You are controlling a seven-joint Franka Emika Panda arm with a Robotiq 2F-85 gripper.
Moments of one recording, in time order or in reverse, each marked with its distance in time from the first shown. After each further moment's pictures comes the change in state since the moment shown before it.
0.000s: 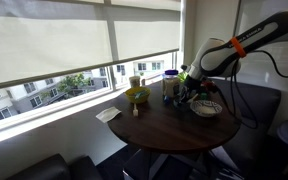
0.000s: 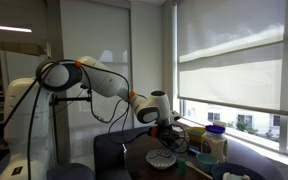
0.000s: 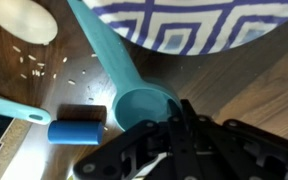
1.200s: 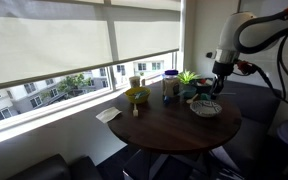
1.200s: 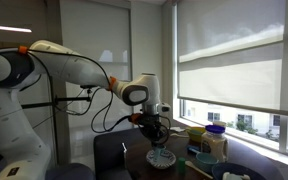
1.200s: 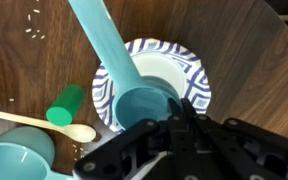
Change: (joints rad) arm -0.078 -0.356 -0.023 -0.137 -0.265 -0.454 0.278
